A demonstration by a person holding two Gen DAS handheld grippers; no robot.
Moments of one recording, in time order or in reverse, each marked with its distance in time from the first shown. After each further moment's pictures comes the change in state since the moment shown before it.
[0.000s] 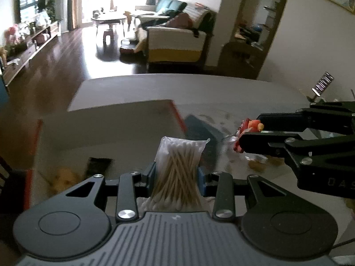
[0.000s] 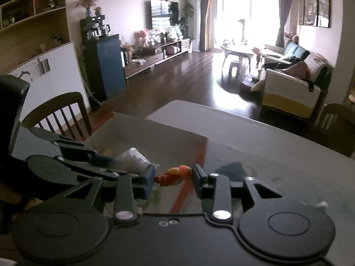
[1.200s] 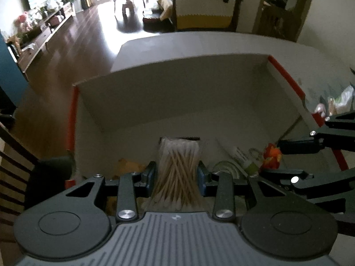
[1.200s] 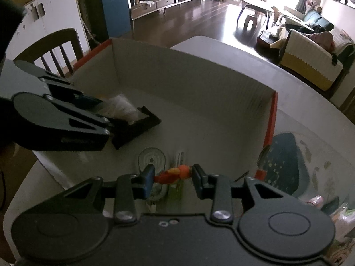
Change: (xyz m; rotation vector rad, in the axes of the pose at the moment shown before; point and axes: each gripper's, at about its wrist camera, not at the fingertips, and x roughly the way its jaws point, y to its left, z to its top) left arm 0.088 0.112 -0.014 0.051 0.192 0.136; right arm 0.153 0.052 -0.020 -0.069 0.323 -0.004
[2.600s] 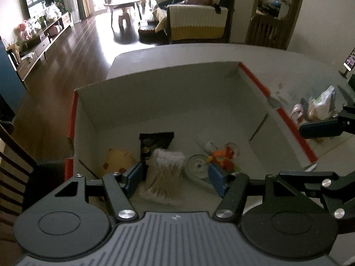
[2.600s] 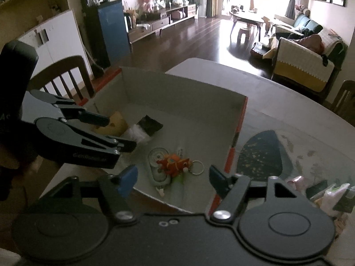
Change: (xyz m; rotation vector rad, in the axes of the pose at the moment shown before) left arm -0.047 -0.023 -0.015 -0.005 -0.081 -0.018; right arm -0.081 -0.011 -0.032 0.070 -0.133 0.029
